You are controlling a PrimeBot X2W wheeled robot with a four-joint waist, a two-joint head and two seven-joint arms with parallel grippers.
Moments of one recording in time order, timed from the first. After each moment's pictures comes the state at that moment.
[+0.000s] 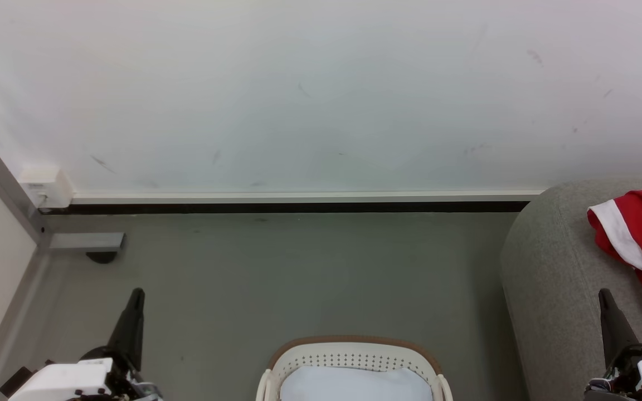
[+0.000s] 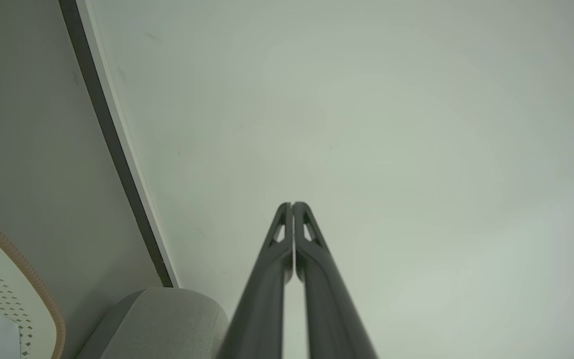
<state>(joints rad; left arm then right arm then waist) -0.10 0.05 0.12 0.15 -1.61 -0.04 0.11 -0.12 -0.13 -0.01 0.25 1.71 0.13 0.03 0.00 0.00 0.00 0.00</state>
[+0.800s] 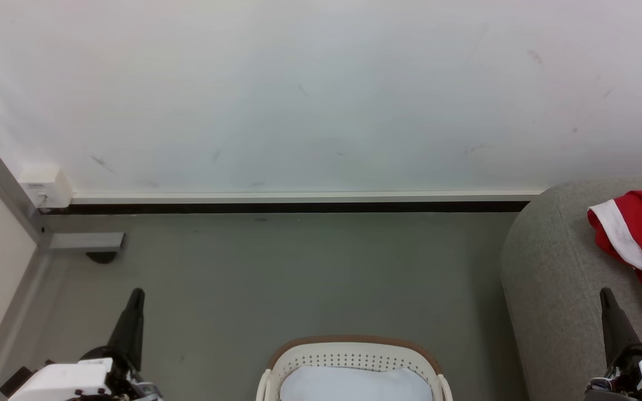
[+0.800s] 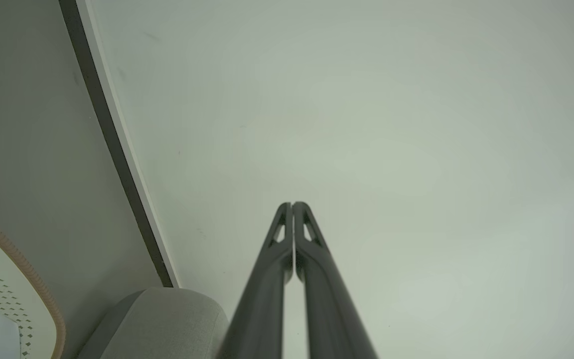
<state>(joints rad) -0.10 0.05 0.12 0.15 -1.61 -0.04 0.11 -0.12 -0.16 0.03 0.25 1.74 0.13 0.01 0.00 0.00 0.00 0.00</state>
